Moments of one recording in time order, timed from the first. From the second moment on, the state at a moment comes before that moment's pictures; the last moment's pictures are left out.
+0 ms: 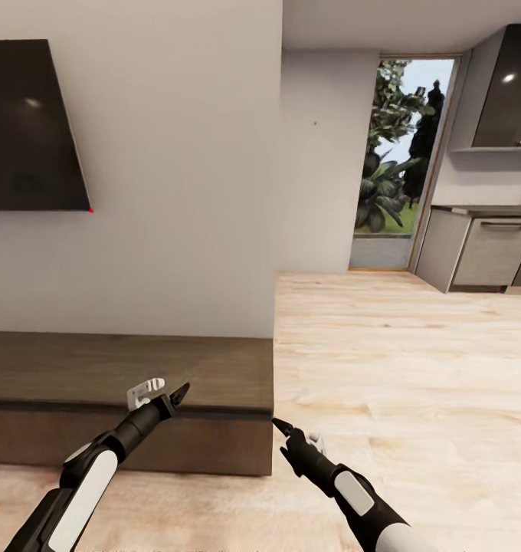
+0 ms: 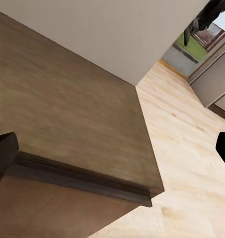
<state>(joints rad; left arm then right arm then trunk) -0.27 0.17 -0.07 -1.34 0.74 0.33 -0.09 -0.56 0.12 -0.05 -0.35 -0.93 0.37 0.54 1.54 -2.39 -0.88</state>
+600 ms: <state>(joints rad) -0.27 0.17 -0.07 -1.34 0.74 0.33 -0.09 -0.56 0.10 -0.01 -0.36 -0.92 0.37 0.76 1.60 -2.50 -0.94</state>
